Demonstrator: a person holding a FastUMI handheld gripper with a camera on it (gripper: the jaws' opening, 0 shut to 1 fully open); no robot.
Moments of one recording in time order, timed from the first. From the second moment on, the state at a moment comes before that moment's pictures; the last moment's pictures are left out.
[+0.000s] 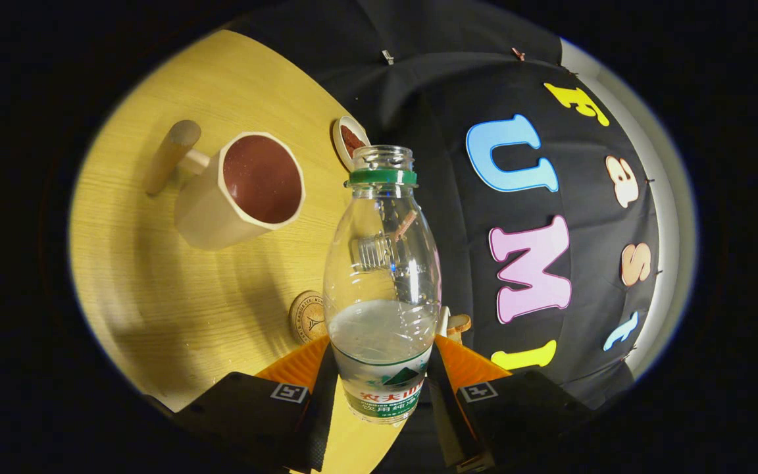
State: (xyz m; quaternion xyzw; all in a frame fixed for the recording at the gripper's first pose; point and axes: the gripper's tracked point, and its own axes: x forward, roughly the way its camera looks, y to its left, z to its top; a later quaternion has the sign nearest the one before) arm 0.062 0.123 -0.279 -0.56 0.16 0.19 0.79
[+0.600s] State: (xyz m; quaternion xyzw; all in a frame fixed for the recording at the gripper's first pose) arm 0.063 0.117 -0.287 -0.62 0.17 0.20 0.74
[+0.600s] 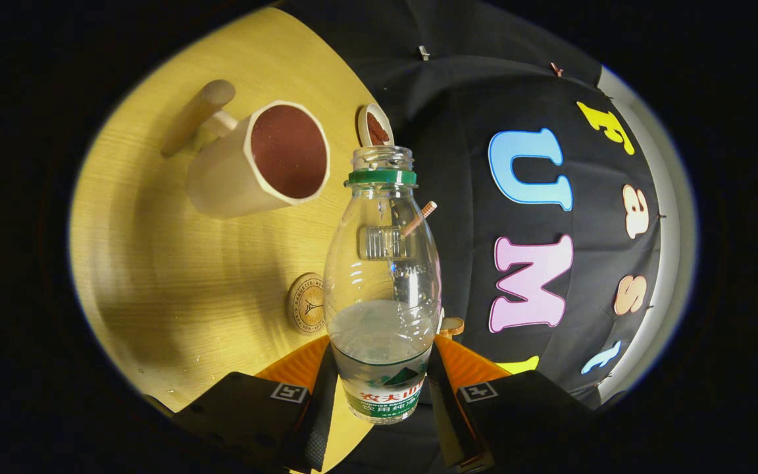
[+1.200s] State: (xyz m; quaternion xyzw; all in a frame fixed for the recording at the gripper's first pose) arm 0.070 0.119 -0.288 -0.66 0.16 0.20 0.70
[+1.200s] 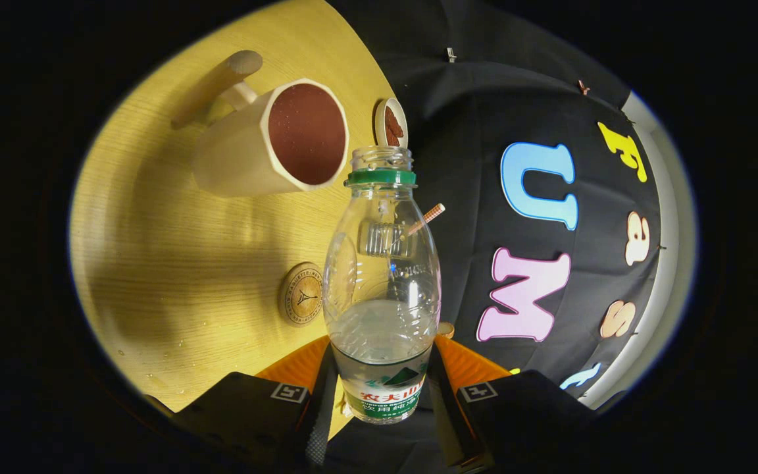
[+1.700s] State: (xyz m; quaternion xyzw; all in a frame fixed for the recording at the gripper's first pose) arm 0.083 0.123 -0.281 -0.70 0.12 0.22 0.67
